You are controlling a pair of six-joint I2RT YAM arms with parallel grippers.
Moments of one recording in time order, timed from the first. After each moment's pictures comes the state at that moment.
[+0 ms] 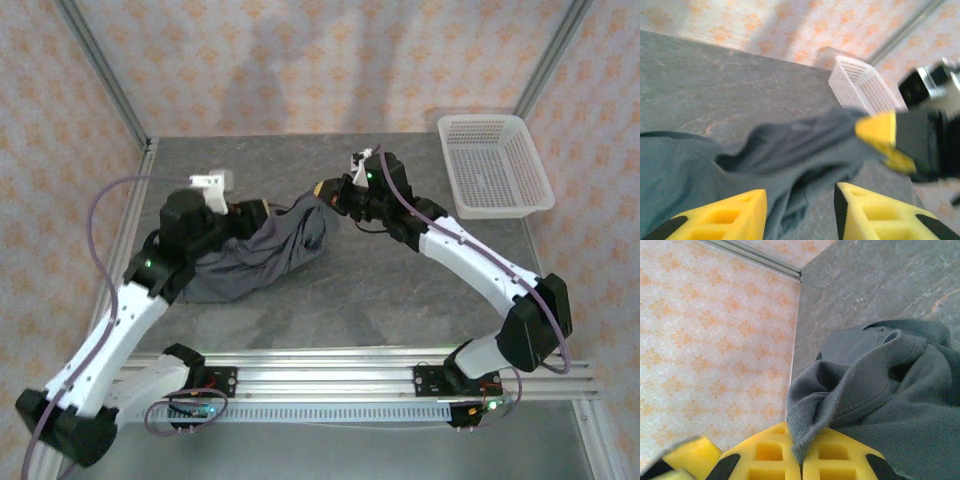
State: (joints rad) left arm -0.38 0.90 0.90 -0.36 0.18 -0.53; right arm 0.63 1.45 1.26 -0.21 -0.33 1.01
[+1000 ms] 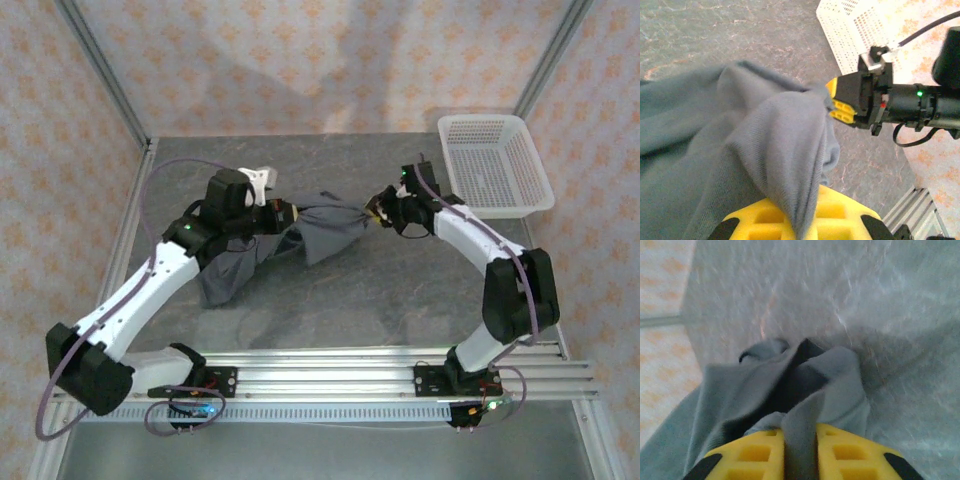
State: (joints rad) left arm -0.44 1.20 1.11 -0.50 0.32 -0.54; right arm 0.30 1.57 1.12 -0.40 -0.42 0.99
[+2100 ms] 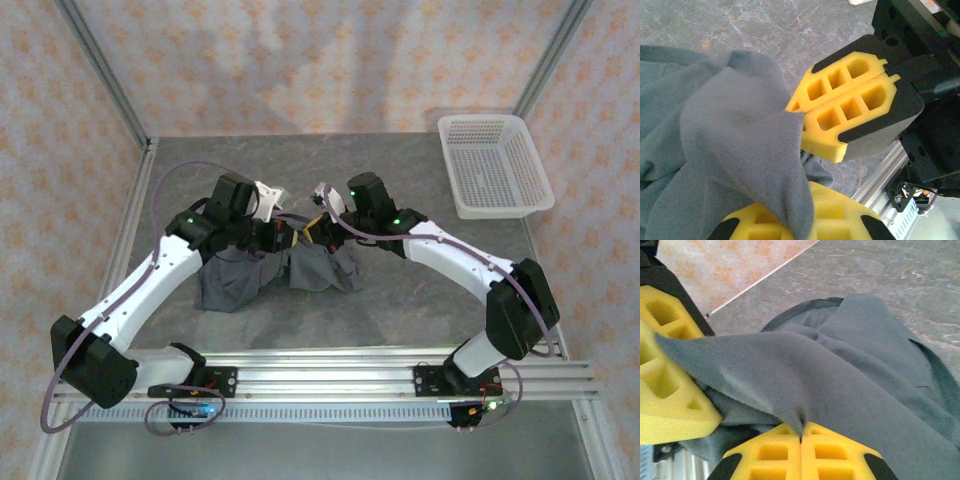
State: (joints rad) left arm -0.43 1.25 1.15 -0.73 0.46 -0.30; right arm 0.66 1.53 1.15 -0.23 -0.60 0.04
